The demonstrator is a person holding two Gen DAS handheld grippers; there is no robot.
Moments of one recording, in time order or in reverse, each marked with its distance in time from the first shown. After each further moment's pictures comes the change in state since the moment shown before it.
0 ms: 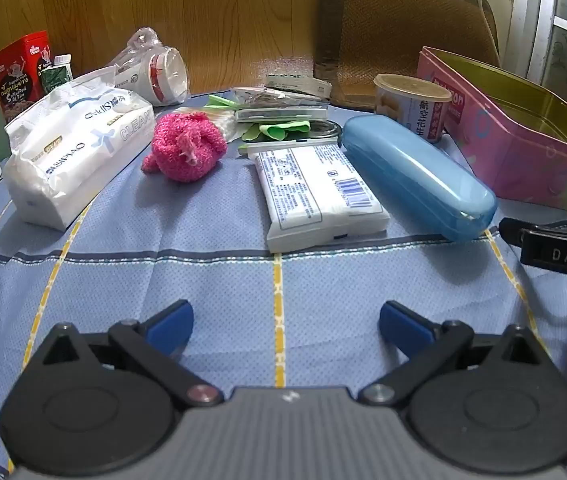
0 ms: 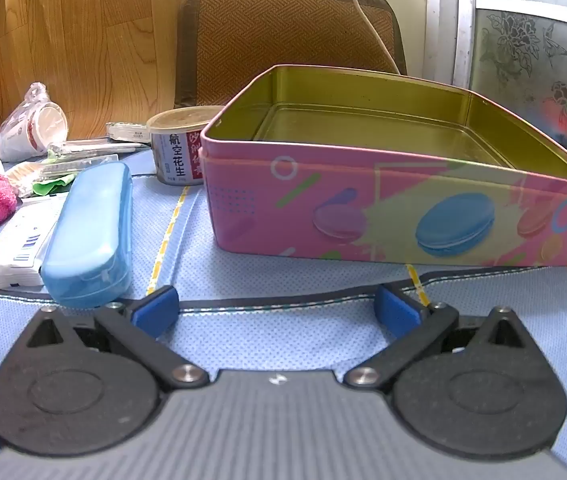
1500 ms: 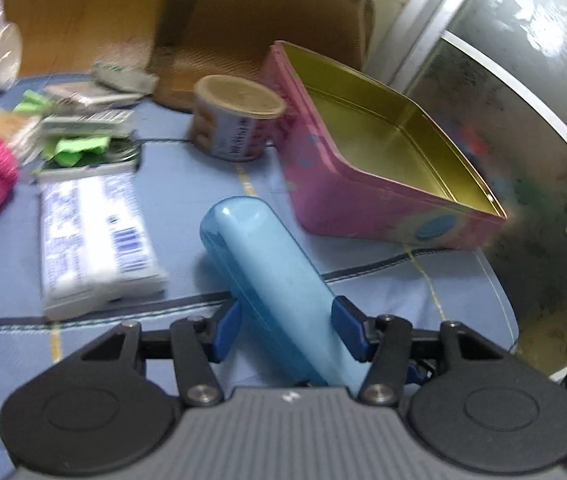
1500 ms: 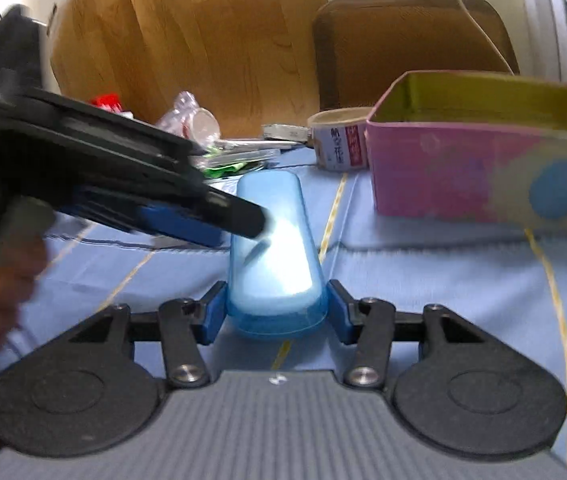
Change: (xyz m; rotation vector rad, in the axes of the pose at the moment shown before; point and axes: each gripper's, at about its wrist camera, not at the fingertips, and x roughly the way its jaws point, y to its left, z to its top) left arm 0.012 -0.056 0.053 -0.014 0.095 -0.508; right arm -0.061 -0.004 -0.042 0.003 -0.054 0.437
